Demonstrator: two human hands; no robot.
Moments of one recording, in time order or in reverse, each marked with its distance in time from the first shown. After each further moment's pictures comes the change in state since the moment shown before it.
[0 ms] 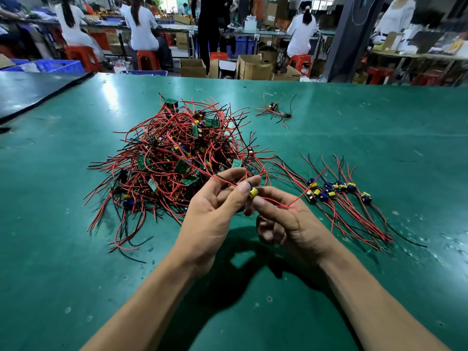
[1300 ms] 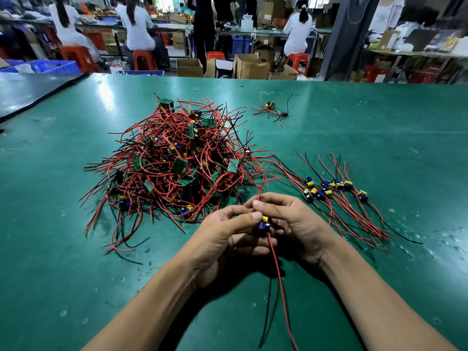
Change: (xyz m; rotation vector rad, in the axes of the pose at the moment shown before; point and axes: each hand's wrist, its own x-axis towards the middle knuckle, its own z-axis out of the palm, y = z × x) left_hand -0.007 -0.008 0.001 -0.143 -0.099 -0.475; right_hand 0.001 -0.006 -0.014 0.001 0.045 0.174
